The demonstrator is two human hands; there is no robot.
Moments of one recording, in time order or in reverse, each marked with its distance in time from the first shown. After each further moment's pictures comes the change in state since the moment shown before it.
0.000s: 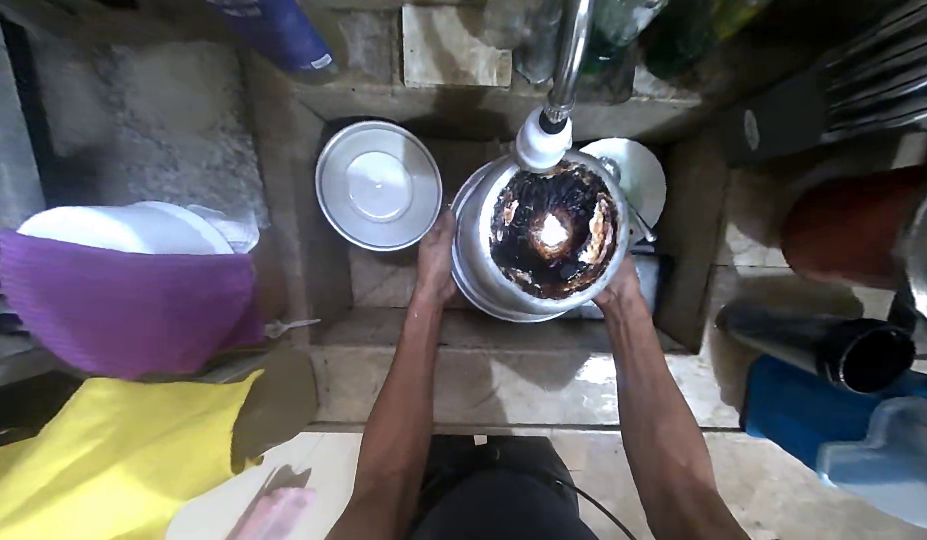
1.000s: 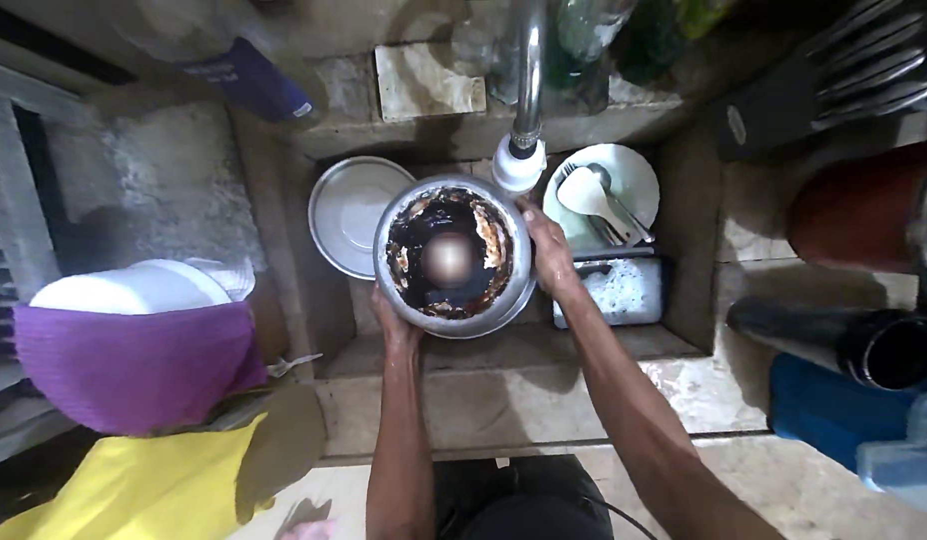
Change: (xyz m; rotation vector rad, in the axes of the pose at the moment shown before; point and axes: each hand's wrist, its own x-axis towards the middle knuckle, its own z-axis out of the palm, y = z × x) left_hand -0.033 -0.018 -0.060 -0.089 0.187 0.225; right_hand 0.026 0.009 0.092 -0.658 -0.318 -0.394
